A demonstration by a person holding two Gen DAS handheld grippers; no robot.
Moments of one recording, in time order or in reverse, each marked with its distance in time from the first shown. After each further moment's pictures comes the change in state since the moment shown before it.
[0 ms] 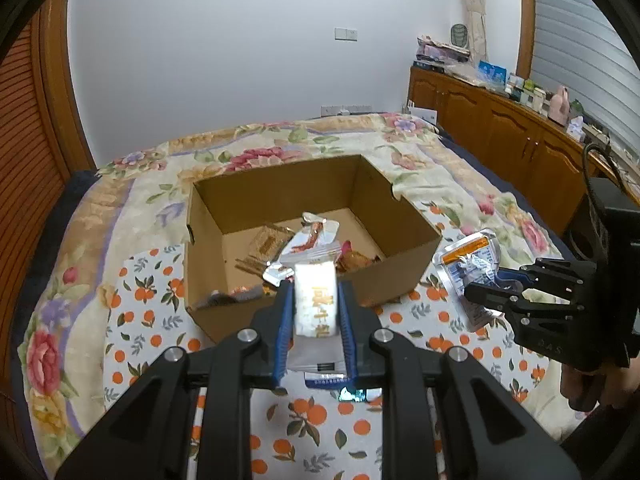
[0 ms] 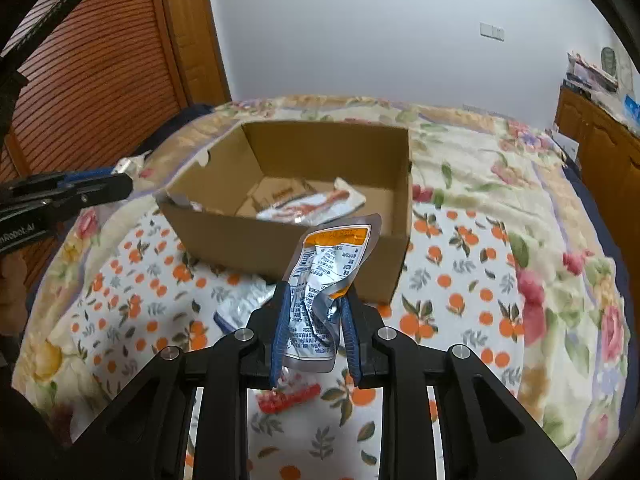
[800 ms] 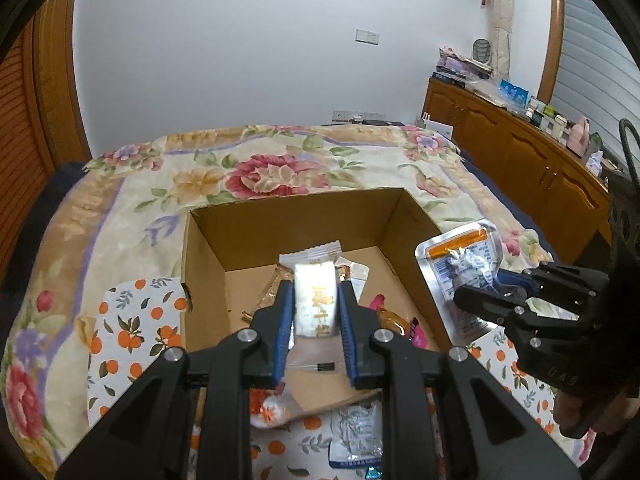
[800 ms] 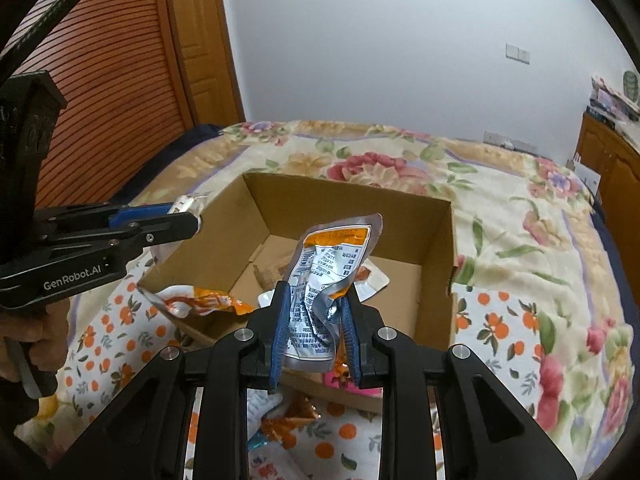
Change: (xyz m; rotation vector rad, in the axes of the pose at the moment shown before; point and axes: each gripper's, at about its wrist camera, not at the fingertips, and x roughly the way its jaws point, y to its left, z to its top) left arm 0.092 0.053 0.060 -0.079 0.006 -0.019; right arm 0.074 0.001 0.095 -0.042 -0.038 0.048
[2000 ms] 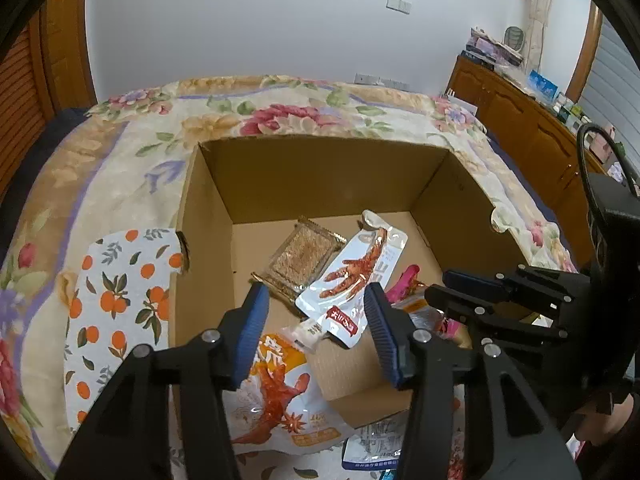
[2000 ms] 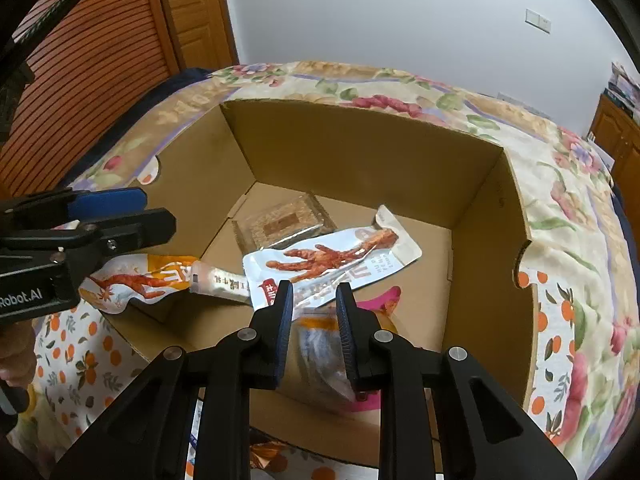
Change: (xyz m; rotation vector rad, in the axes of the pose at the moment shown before) left arm 0.053 0.030 -0.019 -0.096 0.130 0.017; right arm 0.089 0.004 -0.011 -0.021 0.176 -0.017
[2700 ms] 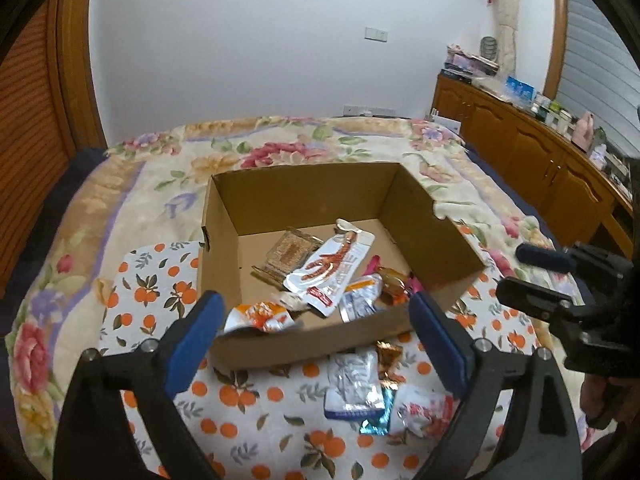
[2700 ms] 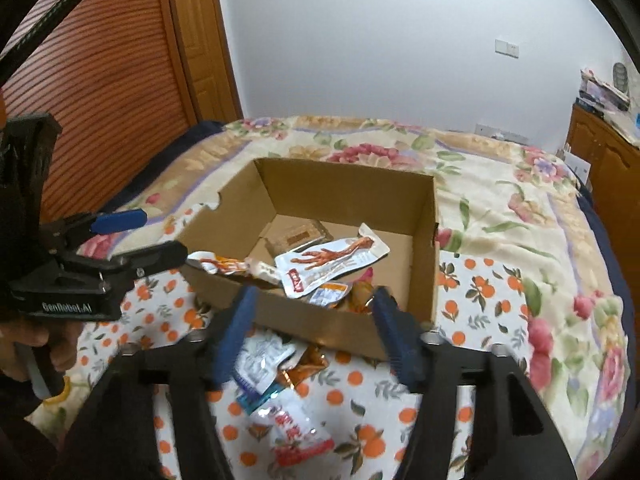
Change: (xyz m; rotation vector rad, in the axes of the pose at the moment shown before) left arm -0.104 -0.041 -0.051 0.095 -0.137 0.029; right arm -0.150 0.013 -0.051 0.040 -0.181 -0.003
